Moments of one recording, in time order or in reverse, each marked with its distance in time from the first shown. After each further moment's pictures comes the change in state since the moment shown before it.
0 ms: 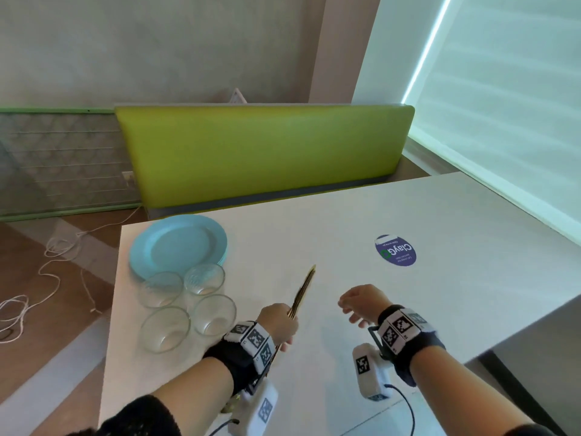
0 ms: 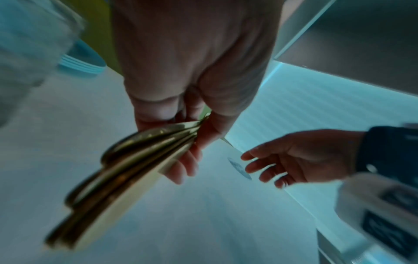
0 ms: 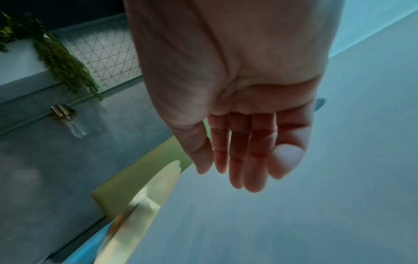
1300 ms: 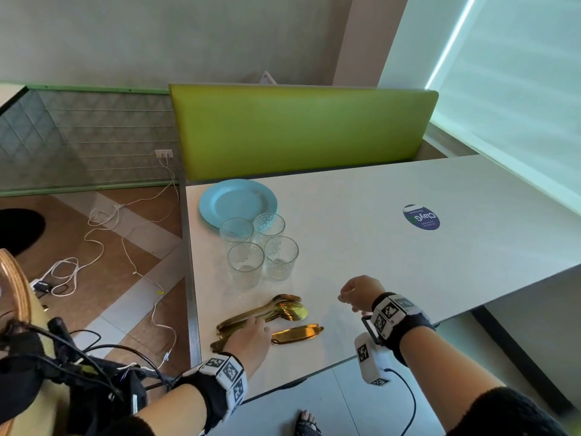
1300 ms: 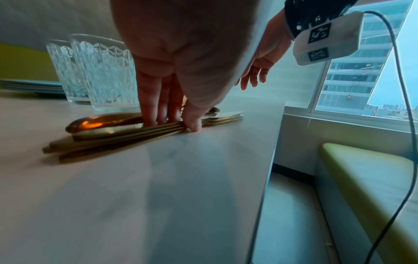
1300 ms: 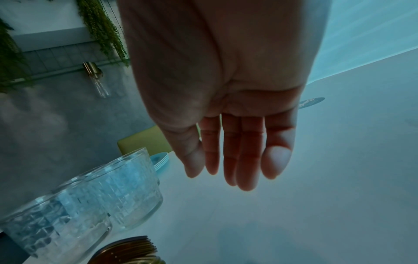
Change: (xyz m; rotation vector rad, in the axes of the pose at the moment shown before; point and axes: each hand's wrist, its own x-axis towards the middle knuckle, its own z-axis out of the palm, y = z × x) left_hand -0.137 -0.190 -0.023 1.315 0.106 0.292; right_hand -0.113 -0.021 0.121 -0.278 0.002 -0.017
